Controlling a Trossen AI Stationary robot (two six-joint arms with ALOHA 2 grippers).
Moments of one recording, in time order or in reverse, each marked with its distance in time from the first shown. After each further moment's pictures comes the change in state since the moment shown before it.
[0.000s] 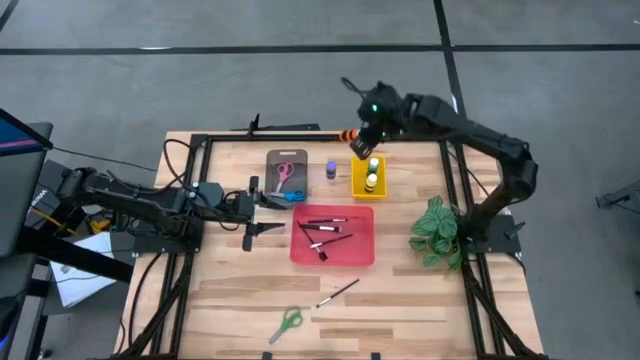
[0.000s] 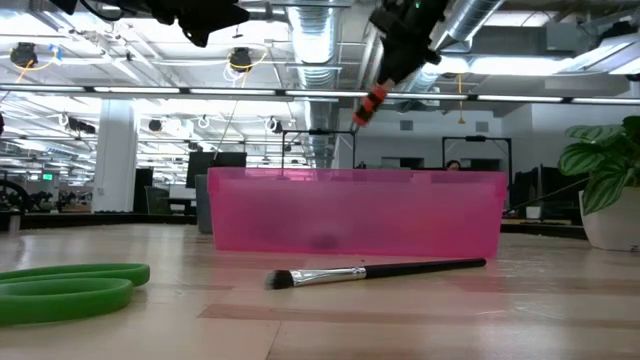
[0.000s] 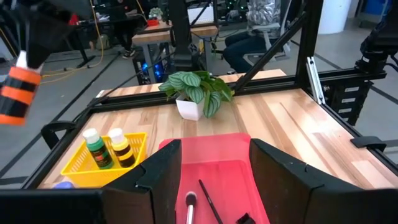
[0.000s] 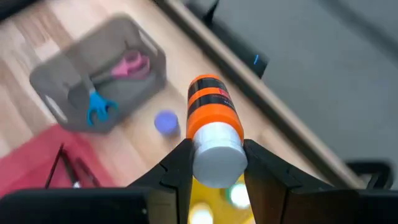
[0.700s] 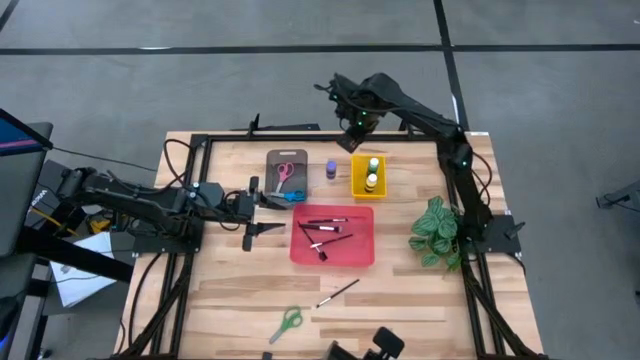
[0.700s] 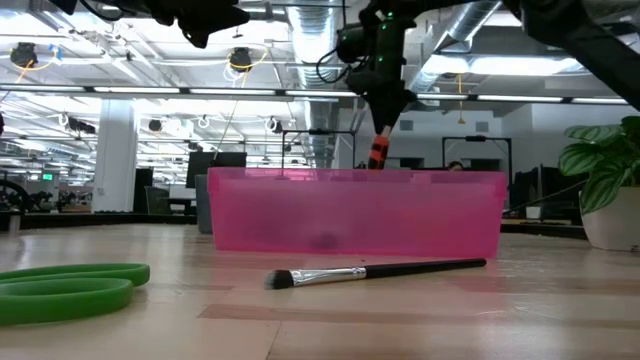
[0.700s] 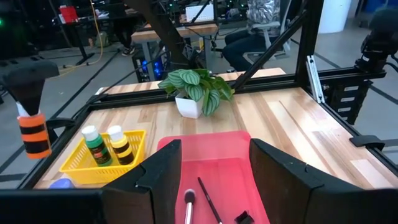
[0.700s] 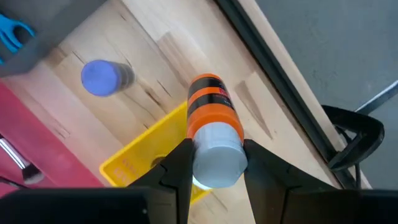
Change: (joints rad) left arm 0.000 0.000 0.000 -0.007 0.000 -0.009; right arm -0.121 0.546 0.612 -0.537 -0.042 -0.124
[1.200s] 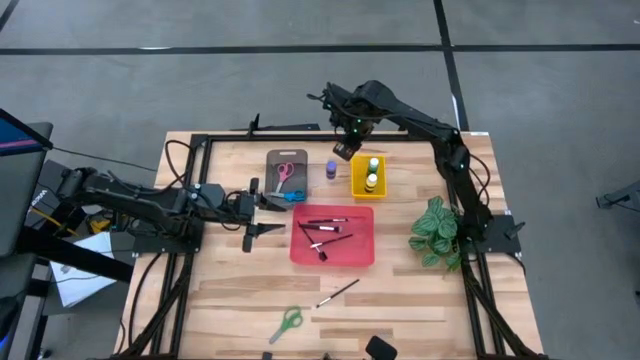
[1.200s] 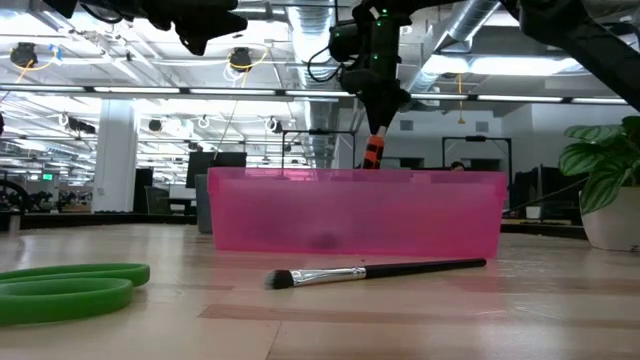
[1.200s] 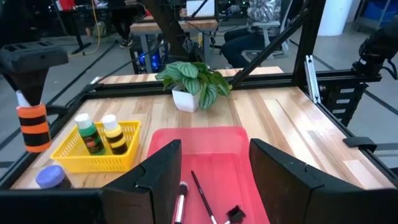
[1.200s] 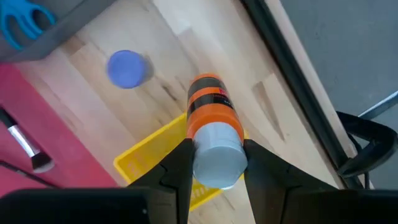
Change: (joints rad) left arm -0.001 0.000 -0.017 0.000 0.003 -0.057; right arm 0.050 0.014 -0.002 -0.001 -0.001 -0.008
